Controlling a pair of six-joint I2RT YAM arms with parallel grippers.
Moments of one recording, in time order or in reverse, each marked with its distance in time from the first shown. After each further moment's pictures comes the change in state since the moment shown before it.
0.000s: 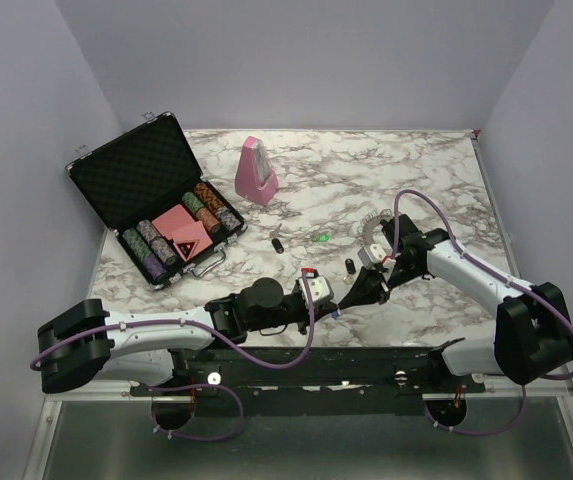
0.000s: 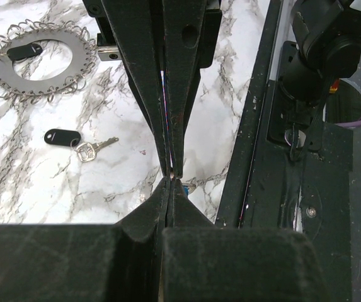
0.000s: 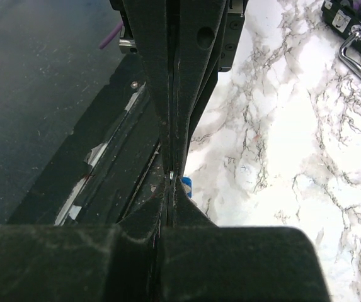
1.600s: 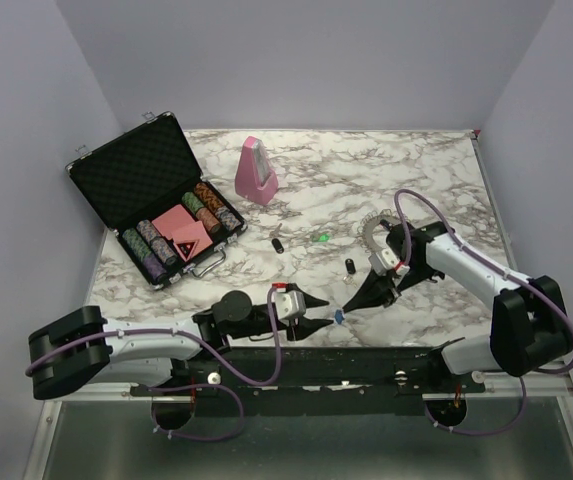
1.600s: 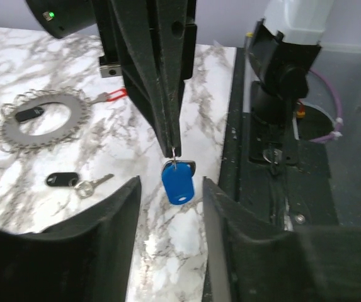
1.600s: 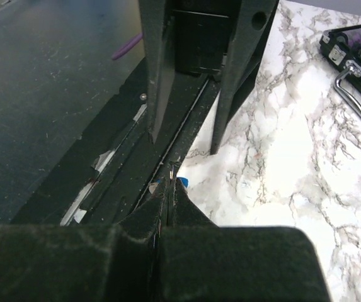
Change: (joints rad) left arm 0.021 -0.055 -0.214 0.397 0.146 0.051; right arm -0.027 0.042 0.041 -0.376 -0.046 -0.472
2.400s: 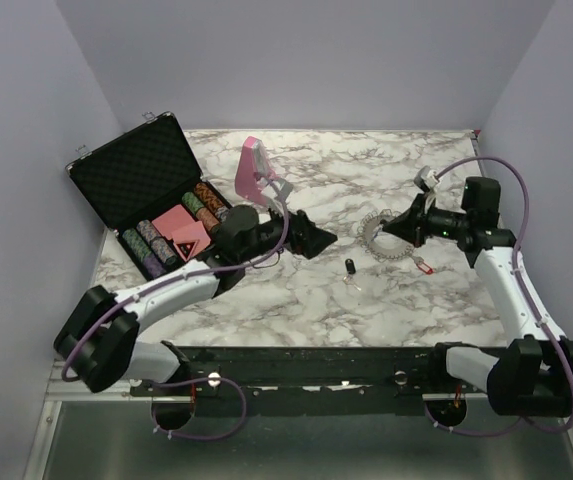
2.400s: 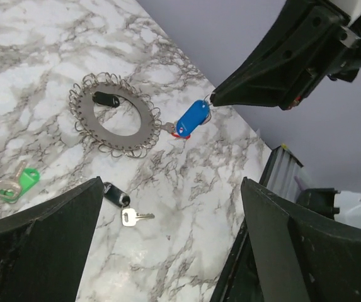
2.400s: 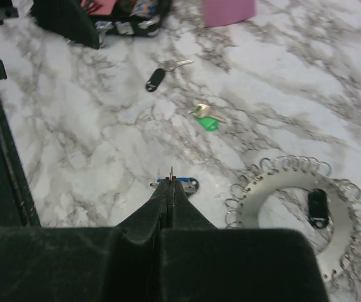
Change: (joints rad) left arm 0.446 0.145 0.390 -0.304 0.078 -0.552; right arm -0.399 -0.237 0.036 0.904 0.378 1.477
